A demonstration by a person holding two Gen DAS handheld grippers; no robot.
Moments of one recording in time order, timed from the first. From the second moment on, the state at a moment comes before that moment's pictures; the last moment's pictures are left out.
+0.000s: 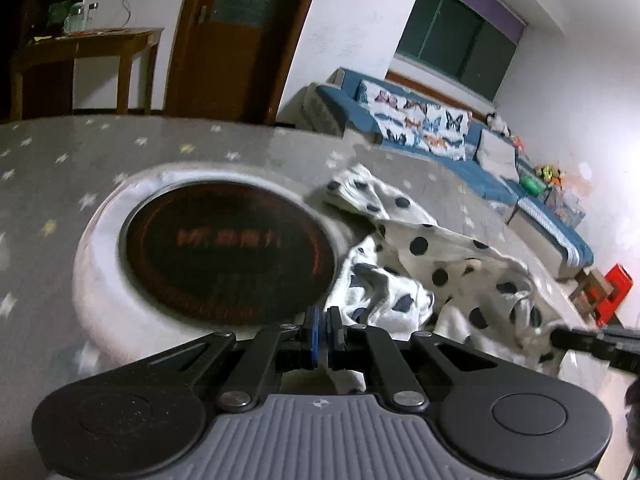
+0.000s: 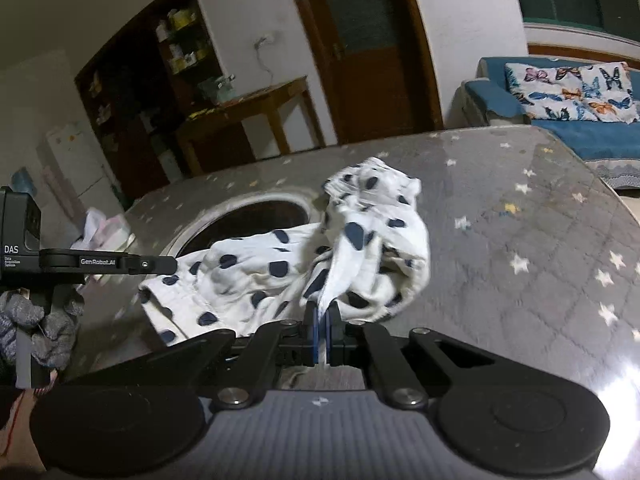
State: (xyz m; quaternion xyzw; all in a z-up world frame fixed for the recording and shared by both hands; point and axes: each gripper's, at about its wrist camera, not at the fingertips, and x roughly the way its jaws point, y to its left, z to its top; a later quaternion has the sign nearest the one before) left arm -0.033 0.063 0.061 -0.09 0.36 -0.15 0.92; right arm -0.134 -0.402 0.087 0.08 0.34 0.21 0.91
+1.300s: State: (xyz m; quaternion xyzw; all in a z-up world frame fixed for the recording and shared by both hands) left arm -0.005 0.000 0.018 -0.06 0.40 -0.23 0.88; right arm 0.068 -0.221 0.033 -0.30 0.35 0.24 0.85
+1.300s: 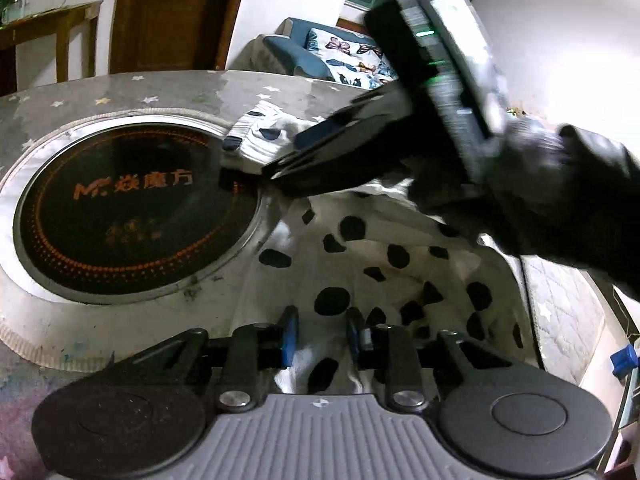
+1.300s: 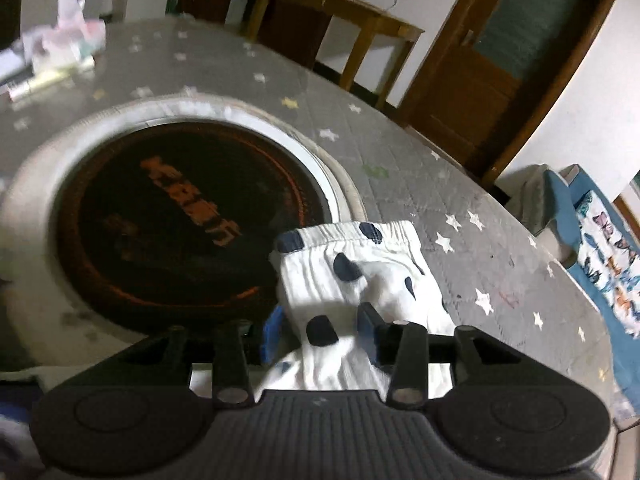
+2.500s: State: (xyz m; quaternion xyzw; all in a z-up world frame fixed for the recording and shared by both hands) left arm -0.003 0.002 0.015 -0.07 0.40 -0.23 0.88; right arm 0.099 -0.269 0.044 -0.13 0.42 0.23 0.87
